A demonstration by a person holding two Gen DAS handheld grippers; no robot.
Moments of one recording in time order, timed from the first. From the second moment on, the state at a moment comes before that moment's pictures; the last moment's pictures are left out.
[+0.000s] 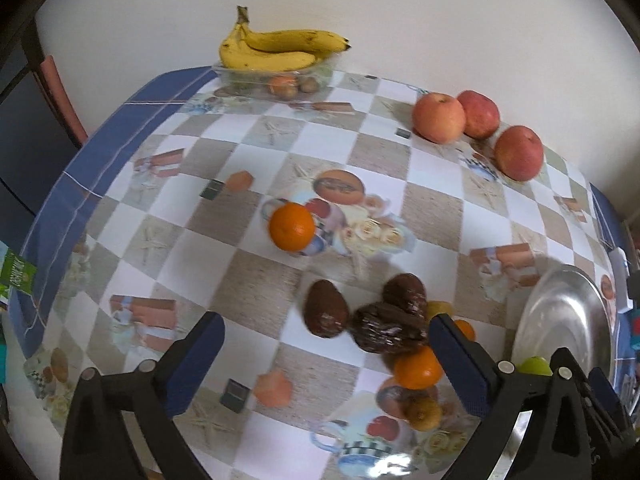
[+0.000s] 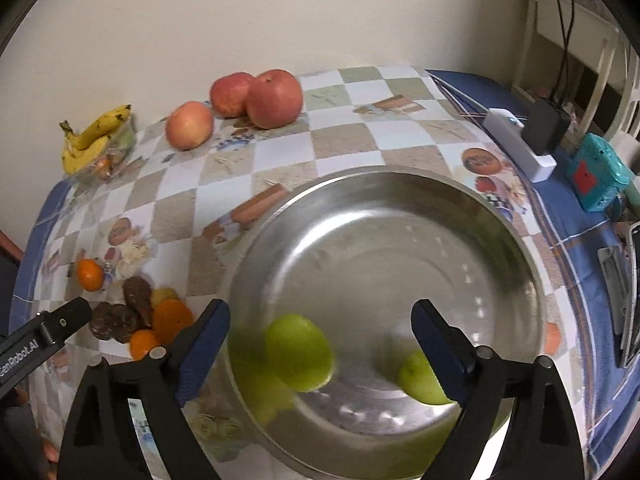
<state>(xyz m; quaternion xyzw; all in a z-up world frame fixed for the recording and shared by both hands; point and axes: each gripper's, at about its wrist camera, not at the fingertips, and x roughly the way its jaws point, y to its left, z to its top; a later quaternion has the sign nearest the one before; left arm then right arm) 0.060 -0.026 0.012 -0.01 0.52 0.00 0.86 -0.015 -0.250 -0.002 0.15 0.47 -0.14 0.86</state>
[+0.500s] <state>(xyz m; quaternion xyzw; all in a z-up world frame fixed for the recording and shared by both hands) 0.070 0.014 0.027 -0.08 0.50 -0.05 0.86 -0.004 -0.199 0.012 0.12 0.46 -0.06 0.88</state>
